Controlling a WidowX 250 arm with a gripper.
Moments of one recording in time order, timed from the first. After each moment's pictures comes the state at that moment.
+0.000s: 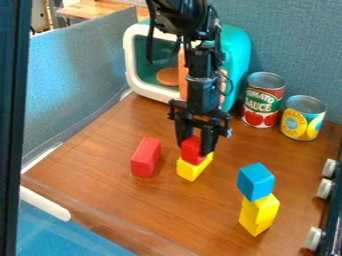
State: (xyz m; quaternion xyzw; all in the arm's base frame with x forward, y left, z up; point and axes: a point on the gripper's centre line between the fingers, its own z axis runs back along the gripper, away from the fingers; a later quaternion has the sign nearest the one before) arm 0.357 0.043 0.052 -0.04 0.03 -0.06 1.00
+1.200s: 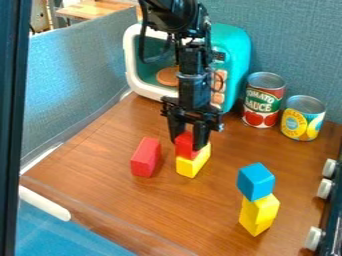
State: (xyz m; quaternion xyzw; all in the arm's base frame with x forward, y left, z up) arm 0.357 0.064 0.051 -0.03 0.03 -0.03 1.00
